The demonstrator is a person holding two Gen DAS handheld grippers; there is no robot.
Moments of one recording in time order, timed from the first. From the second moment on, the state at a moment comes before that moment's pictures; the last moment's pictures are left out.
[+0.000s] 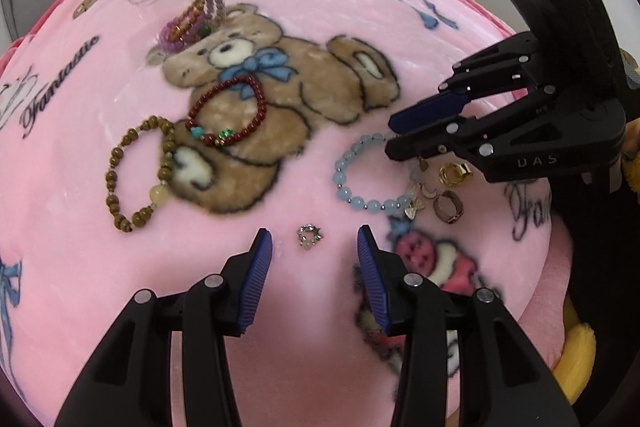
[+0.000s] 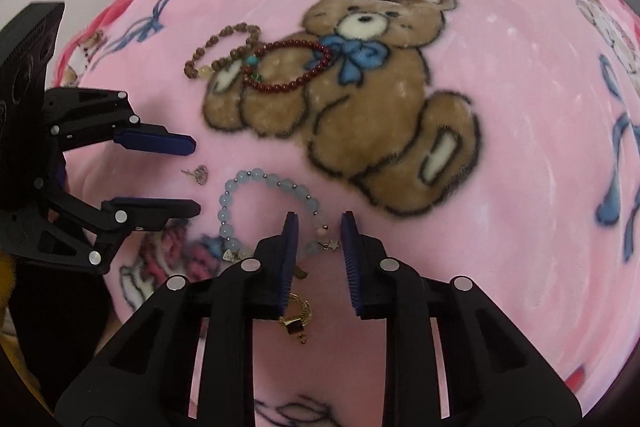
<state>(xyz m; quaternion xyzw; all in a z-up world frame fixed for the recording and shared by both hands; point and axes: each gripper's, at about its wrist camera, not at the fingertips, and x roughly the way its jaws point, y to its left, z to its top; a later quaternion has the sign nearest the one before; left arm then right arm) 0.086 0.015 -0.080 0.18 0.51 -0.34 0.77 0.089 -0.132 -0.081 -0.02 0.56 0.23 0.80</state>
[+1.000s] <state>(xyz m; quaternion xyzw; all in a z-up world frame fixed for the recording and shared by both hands) 0.083 0.019 -0.062 0.17 0.48 -0.34 0.79 0.082 -0.132 -0.042 0.02 0.50 0.26 0.83</state>
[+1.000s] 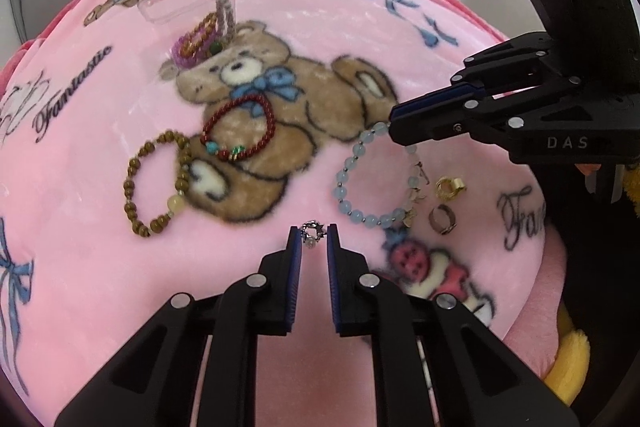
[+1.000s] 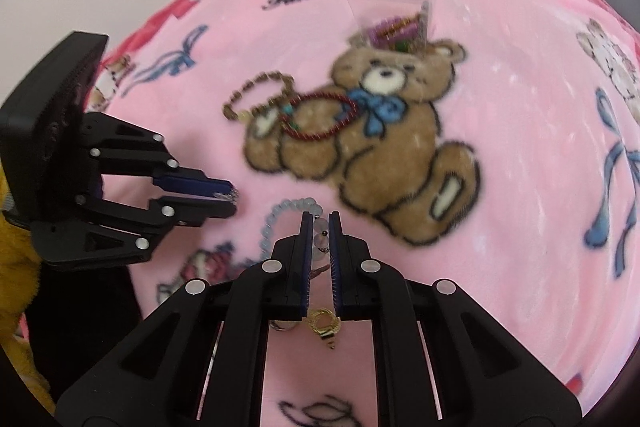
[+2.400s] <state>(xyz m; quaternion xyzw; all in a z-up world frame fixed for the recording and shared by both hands) 0.267 0.025 0.025 -0.02 0.38 -0.29 0.88 0.228 -0.148 0.082 0.00 0.35 0.23 0.91</state>
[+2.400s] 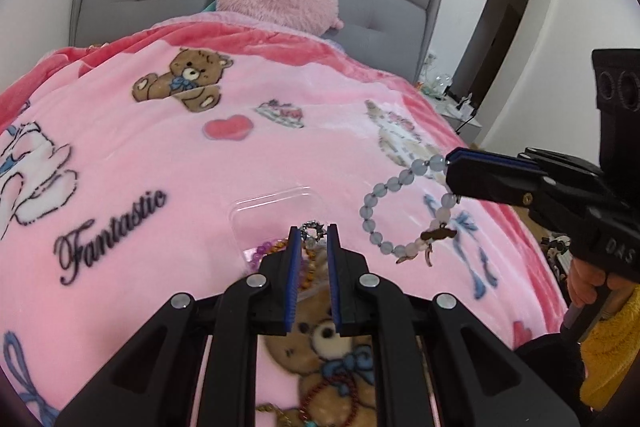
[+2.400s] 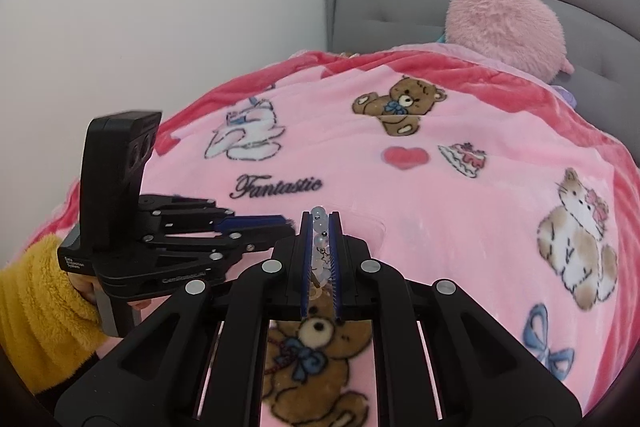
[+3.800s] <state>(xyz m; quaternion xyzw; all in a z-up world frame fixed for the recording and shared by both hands) 0.271 0.017 -0.009 0.04 0.39 -0.28 0.88 0.236 -0.164 0.021 0.06 0.39 0.21 0.89</state>
